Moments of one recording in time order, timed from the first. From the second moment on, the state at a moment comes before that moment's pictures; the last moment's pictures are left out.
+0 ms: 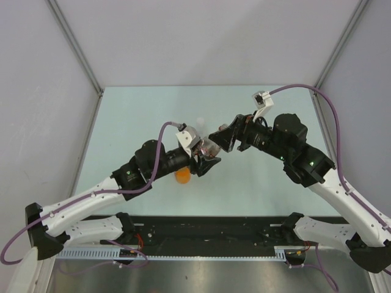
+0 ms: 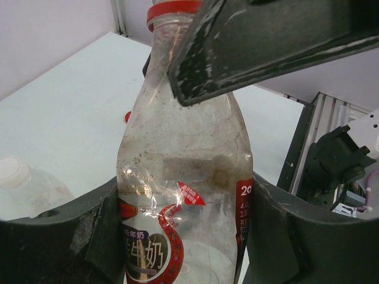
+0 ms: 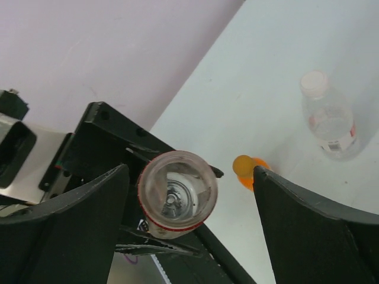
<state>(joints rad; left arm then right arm) -1.00 0.99 0.91 0.04 0.08 -0.08 0.76 0.99 1.22 -0.33 -0.17 0.60</state>
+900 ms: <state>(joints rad) -1.01 0.76 1.03 -0.10 -0.27 -0.01 0.55 1.02 1.36 -0.44 0.33 0.46</state>
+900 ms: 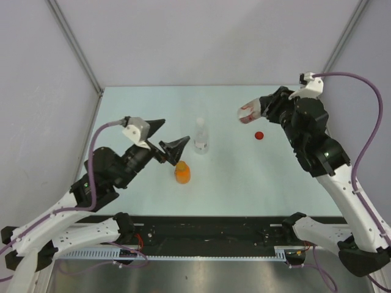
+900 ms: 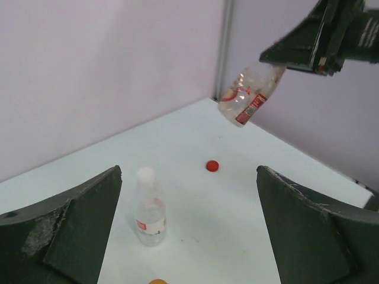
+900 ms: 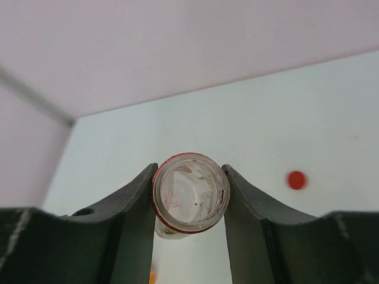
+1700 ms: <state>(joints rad) -1.01 0.69 0.89 -0.08 -0.40 -0.01 0.12 1.72 1.25 -0.17 0.67 0.37</state>
